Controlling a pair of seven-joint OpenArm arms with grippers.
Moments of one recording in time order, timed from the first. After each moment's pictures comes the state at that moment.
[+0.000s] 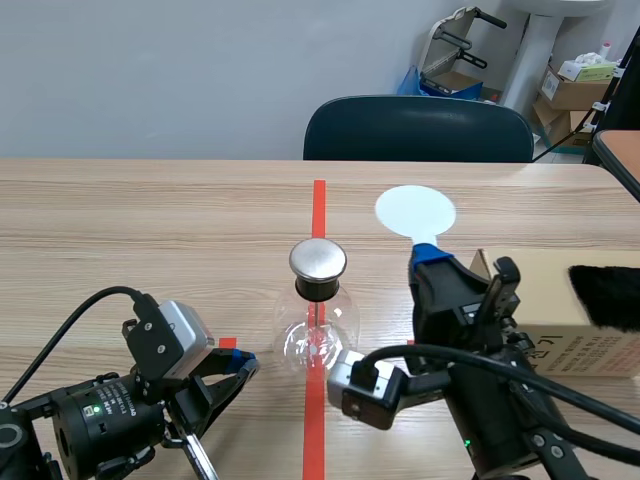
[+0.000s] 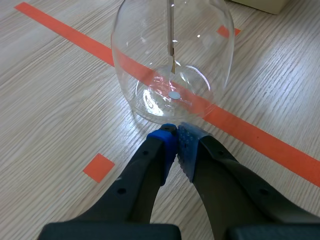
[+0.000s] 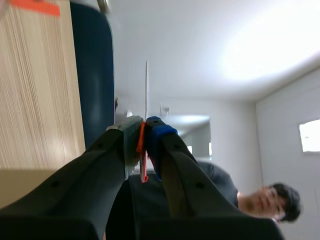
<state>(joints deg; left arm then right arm) 12.8 -25.6 24.5 75.8 4.4 -21.4 -21.9 -23.0 20.2 -28.2 88.5 -89.7 -35.5 -13.1</state>
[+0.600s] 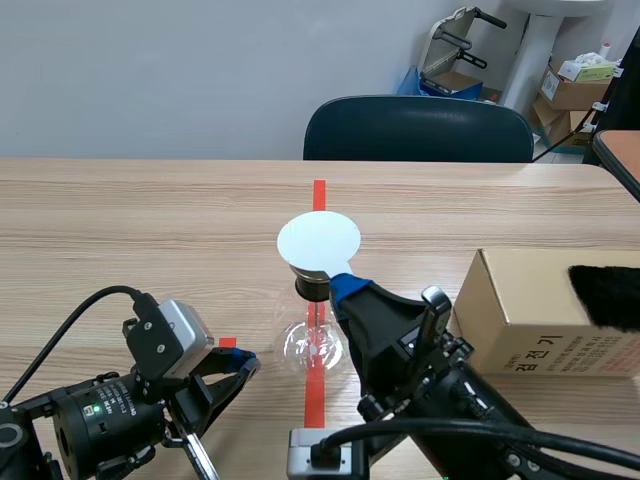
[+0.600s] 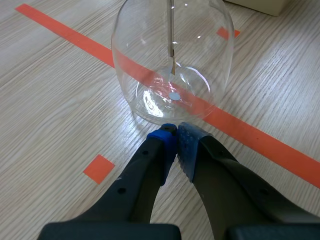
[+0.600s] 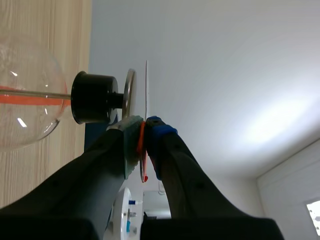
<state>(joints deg) 12.8 -25.6 24.5 75.8 4.4 -21.4 -22.2 -23.0 20.2 -28.2 88.5 -89.9 -35.5 6.6</state>
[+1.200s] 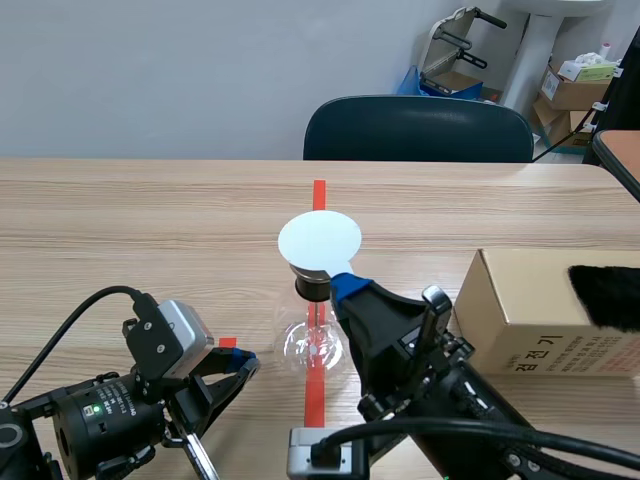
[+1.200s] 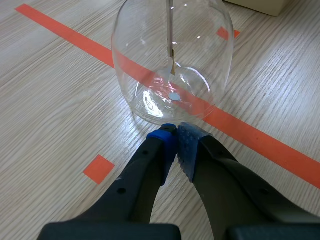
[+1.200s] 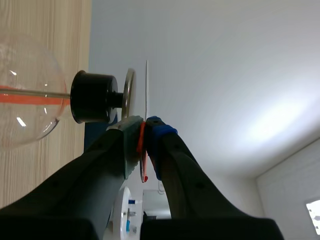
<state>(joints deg) 12.8 -25.6 24.5 75.8 4.4 -21.4 -22.2 -23.0 20.1 -28.2 88.5 -89.9 -35.5 5.2</state>
